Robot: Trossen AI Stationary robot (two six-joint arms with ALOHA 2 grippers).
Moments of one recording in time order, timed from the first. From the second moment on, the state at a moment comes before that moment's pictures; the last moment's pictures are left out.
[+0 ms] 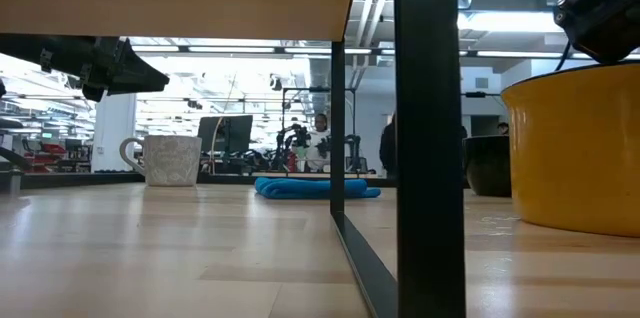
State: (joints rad) left arm 0.31 0.00 0.10 -0.26 -0.35 -0.20; right arm 0.70 1.68 1.05 -0.70 -0.03 1.82
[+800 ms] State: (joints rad) left arm 0.31 0.00 0.10 -0.26 -0.35 -0.20; right arm 0.59 1.68 1.05 -0.70 -0.02 1.75
